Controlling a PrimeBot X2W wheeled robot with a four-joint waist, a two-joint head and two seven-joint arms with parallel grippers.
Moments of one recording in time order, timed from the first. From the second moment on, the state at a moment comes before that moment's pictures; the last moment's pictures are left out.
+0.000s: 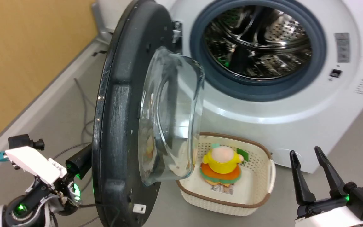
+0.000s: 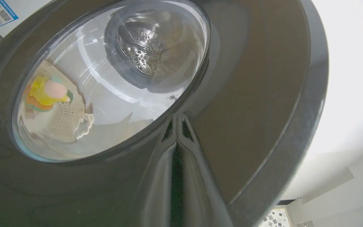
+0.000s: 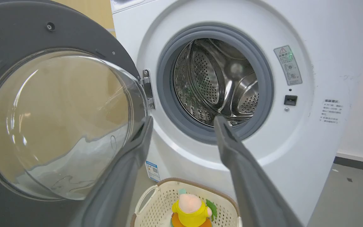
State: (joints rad) left arm -0.20 0.06 0.27 -0.11 -1.37 0.18 0.90; right arm 0.03 -0.13 0.06 0.00 0.22 0.13 -0.26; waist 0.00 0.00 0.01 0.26
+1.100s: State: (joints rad) left arm -0.22 0.05 -0.28 0.05 -1.66 0.02 0.20; right arm 0.01 -0.15 0.06 -0.01 0.22 0.13 -0.26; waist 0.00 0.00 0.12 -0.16
